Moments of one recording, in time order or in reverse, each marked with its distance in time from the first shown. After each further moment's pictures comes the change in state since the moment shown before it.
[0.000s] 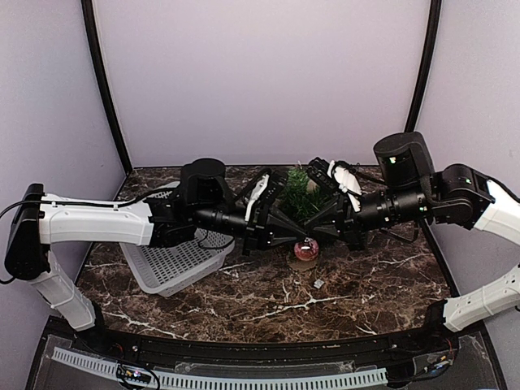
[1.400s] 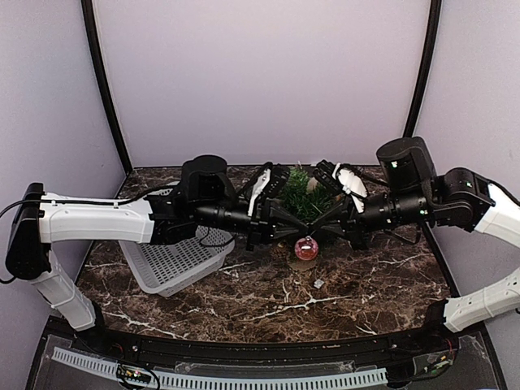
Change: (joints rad) left arm 0.000 0.004 0.021 -0.014 -0.053 -0.020; right arm -0.033 -0.030 -0.043 -0.013 0.056 0.008
